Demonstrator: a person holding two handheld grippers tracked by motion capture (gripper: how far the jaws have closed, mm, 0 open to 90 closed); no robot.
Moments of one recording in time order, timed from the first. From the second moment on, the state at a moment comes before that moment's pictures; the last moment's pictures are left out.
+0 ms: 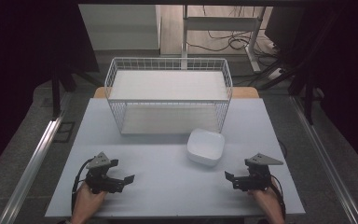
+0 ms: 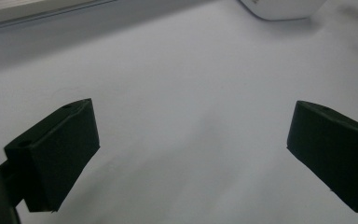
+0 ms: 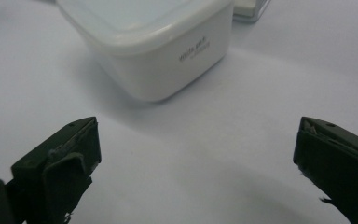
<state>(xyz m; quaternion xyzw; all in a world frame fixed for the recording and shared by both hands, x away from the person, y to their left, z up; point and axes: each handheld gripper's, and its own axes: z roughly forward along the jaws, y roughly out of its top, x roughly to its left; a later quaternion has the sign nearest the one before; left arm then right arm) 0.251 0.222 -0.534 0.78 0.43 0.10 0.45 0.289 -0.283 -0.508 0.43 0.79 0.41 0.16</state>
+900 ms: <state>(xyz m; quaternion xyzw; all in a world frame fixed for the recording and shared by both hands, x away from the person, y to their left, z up) 0.253 0.220 -0.533 0.77 0.43 0.10 0.45 0.297 -0.268 -0.508 0.42 0.81 0.37 0.17</state>
